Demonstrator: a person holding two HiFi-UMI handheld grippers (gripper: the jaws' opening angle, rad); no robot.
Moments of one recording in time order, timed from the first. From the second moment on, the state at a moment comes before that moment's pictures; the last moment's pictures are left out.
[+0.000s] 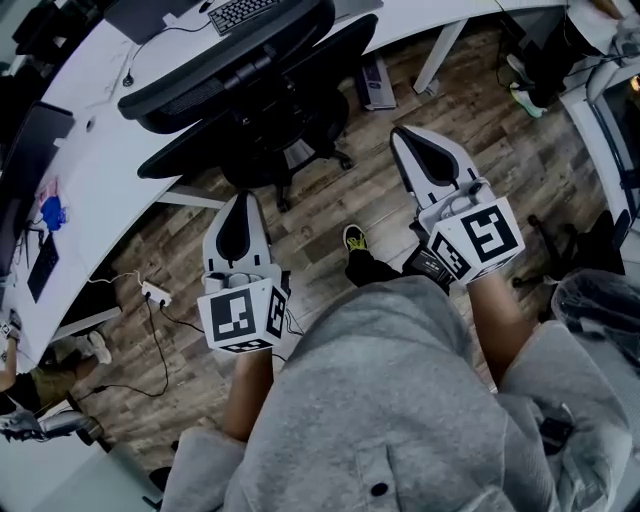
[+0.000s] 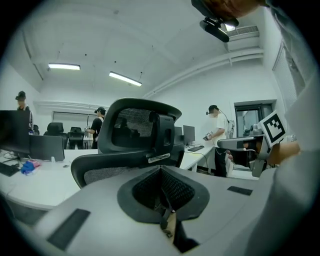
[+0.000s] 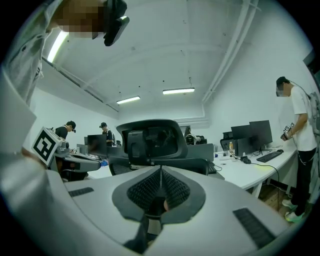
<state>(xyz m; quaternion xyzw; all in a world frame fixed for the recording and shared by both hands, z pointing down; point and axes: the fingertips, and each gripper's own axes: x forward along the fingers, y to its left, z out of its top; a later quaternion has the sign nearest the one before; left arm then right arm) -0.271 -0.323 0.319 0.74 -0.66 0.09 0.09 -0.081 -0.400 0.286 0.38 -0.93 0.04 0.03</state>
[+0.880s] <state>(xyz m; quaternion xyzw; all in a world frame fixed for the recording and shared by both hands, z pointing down) -0.311 -0.381 0.305 0.68 -0.72 0.09 0.07 -0.119 -0.485 0.269 0.31 -0.95 -0.02 0.04</state>
